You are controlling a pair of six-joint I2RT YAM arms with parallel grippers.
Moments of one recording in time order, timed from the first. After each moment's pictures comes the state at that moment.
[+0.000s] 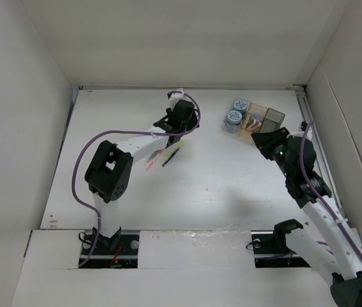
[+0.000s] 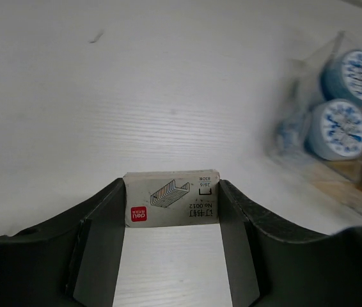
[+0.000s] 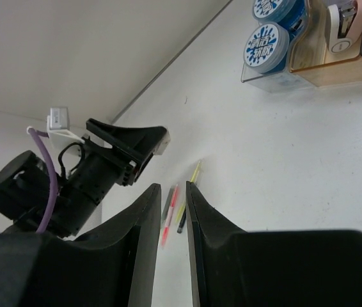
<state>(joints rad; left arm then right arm) -0.64 1.90 1.40 -0.10 -0.39 -0.67 0.29 0.75 0.71 -0.17 0.10 0.97</state>
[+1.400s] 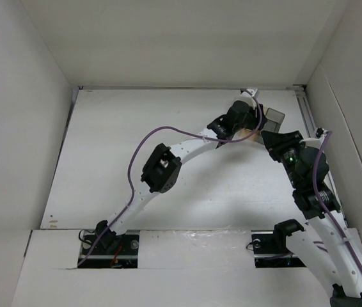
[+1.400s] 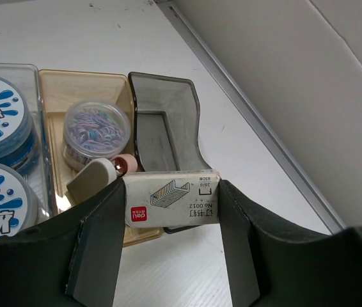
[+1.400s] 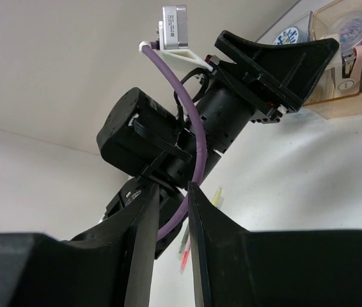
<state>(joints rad) -0.89 2.56 2.31 0.05 -0.02 -0.49 0.29 0.59 0.70 -0.17 0.18 0.98</state>
